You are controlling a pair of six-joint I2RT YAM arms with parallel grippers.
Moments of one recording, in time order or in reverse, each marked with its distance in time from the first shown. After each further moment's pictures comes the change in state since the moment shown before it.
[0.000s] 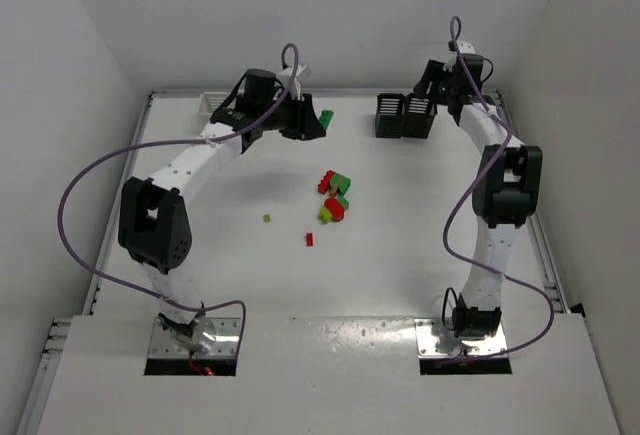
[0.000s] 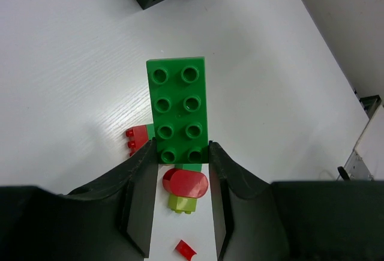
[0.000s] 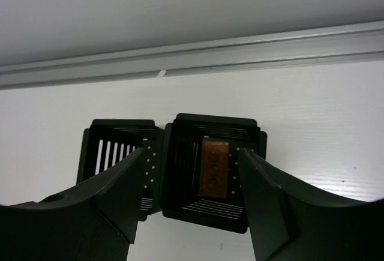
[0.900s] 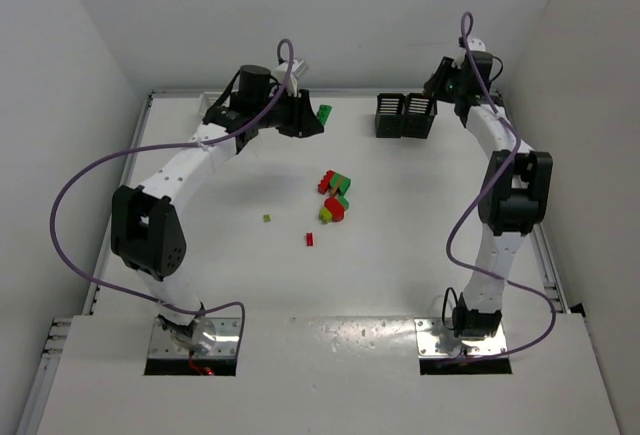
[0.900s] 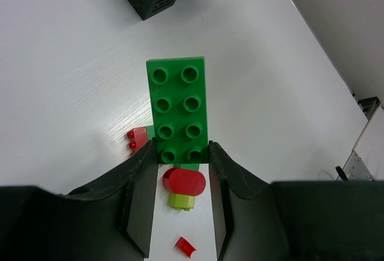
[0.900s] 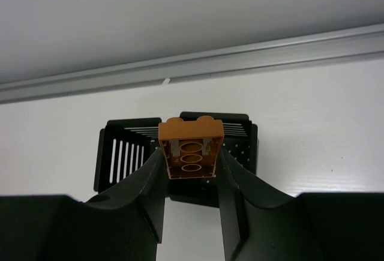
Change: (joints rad) left arm 0.000 -0.057 0.001 -0.021 -0.004 0.016; right arm -0.013 -0.104 -0.082 0.019 -0.008 0.039
